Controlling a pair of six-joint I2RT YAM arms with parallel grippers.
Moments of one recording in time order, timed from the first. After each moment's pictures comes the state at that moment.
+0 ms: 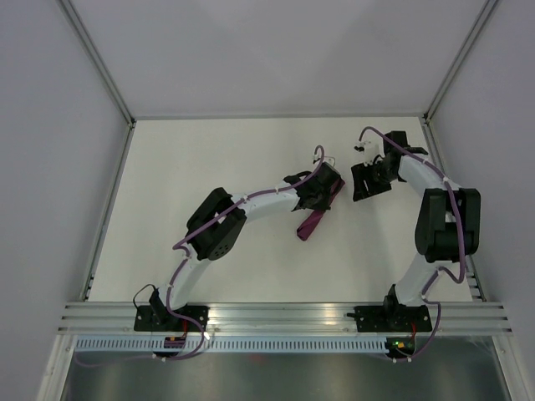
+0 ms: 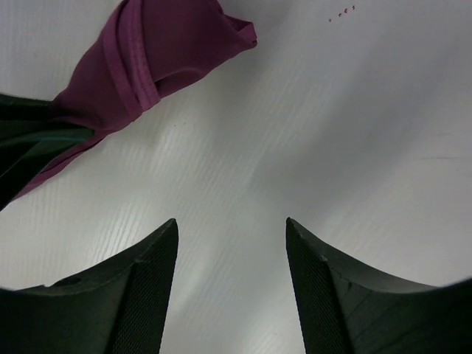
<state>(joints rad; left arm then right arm) -0.93 2.28 1.78 -0.39 -0.19 -0.58 -0.03 1.74 1.26 -0.73 -0.38 -0.35</state>
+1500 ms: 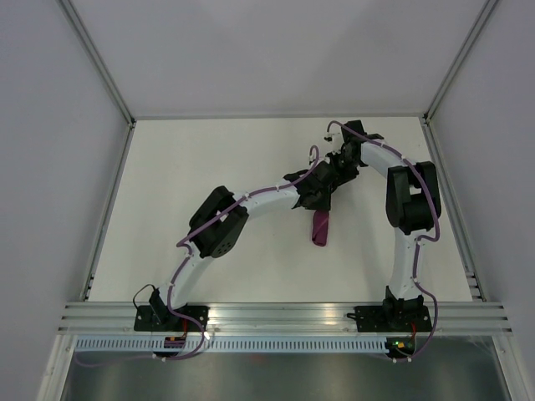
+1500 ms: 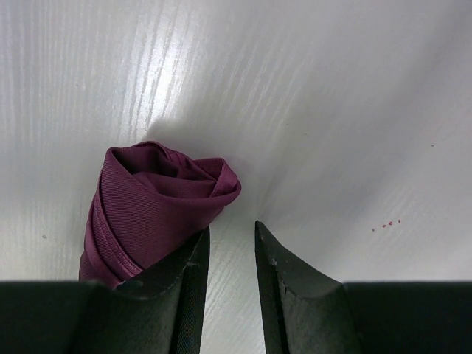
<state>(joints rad) -0.91 2.32 1.81 -0.43 -0.15 -0.69 0.18 2.14 1.61 -0.67 -0.21 -0.13</state>
